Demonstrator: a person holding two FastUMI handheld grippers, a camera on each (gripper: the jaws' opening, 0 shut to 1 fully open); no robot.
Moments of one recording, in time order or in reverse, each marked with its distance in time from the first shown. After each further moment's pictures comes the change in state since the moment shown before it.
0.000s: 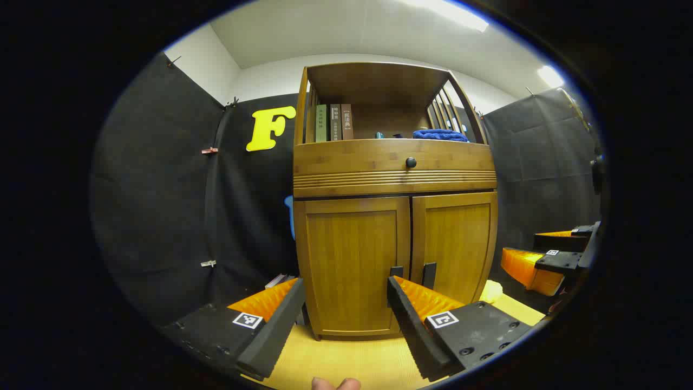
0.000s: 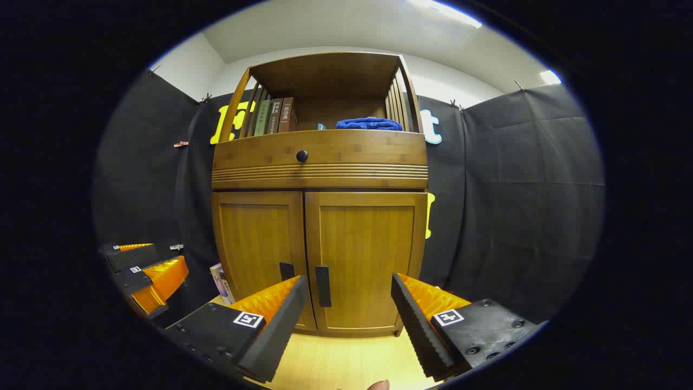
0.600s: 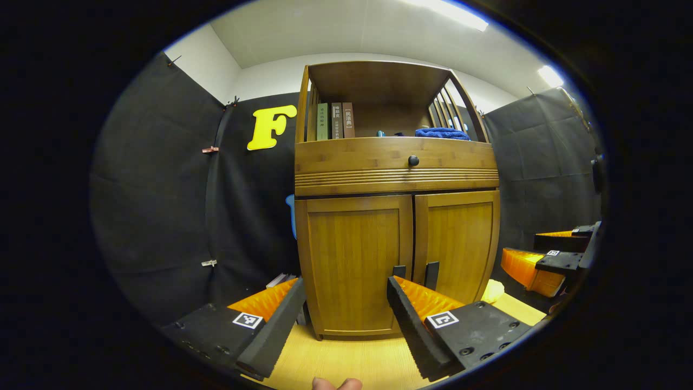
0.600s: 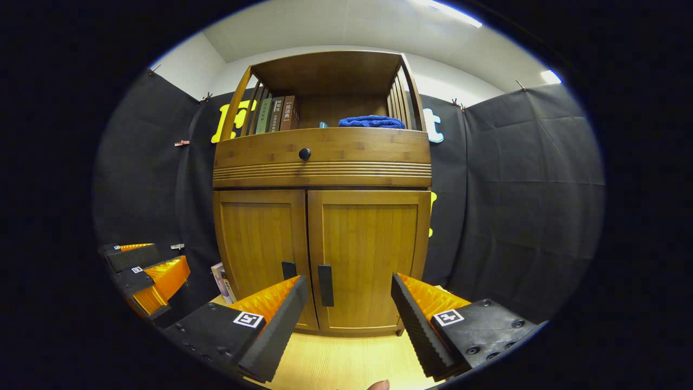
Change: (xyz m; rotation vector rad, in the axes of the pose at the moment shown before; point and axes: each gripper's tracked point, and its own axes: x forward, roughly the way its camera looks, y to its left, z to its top) left arm 0.005 0.004 -0.002 0.002 0.003 0.003; right arm 0.005 0.005 -0.001 0.005 0.007 0.003
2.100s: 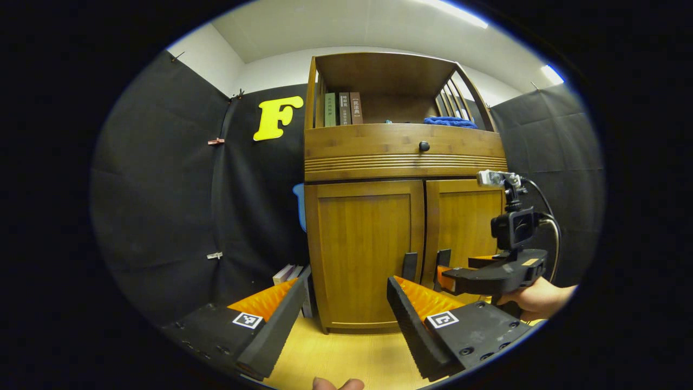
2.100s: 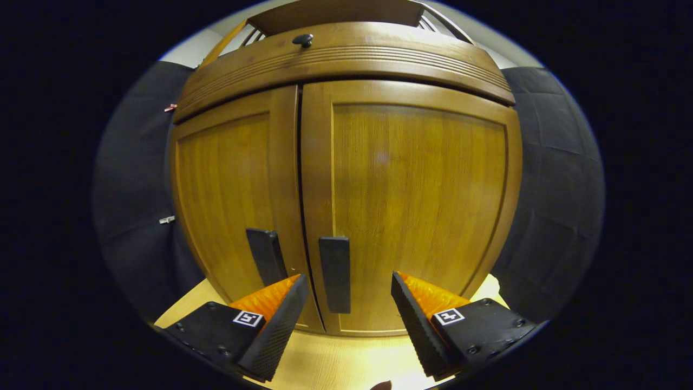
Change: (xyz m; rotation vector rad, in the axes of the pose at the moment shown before) left arm -0.007 0.018 -0.028 -0.001 0.048 0.043; right arm 0.190 0.037 -0.131 -0.015 0.224 0.062
